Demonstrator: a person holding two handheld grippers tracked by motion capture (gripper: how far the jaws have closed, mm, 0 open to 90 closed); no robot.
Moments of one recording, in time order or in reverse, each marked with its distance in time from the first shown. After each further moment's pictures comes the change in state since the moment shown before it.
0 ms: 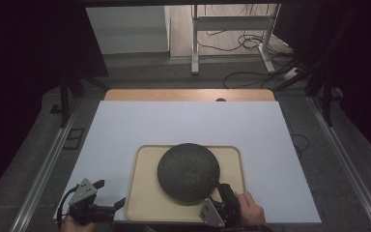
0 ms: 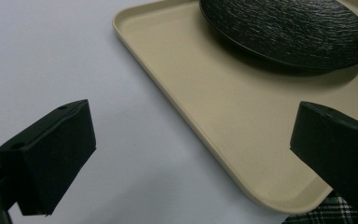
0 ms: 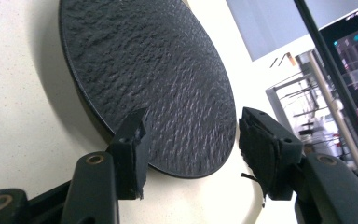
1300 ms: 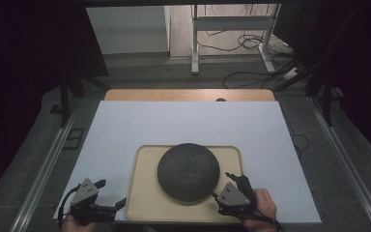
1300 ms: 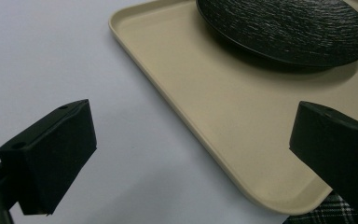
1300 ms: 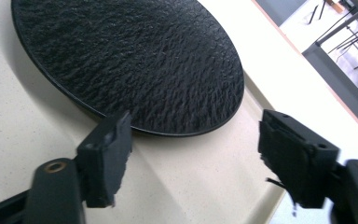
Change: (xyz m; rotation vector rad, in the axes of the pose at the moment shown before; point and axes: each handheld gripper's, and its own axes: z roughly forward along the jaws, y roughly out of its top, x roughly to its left) left arm -0.002 0.001 0.001 0.003 -0.001 0.019; right arm -0.033 -0.036 0.001 0.026 0.122 0.313
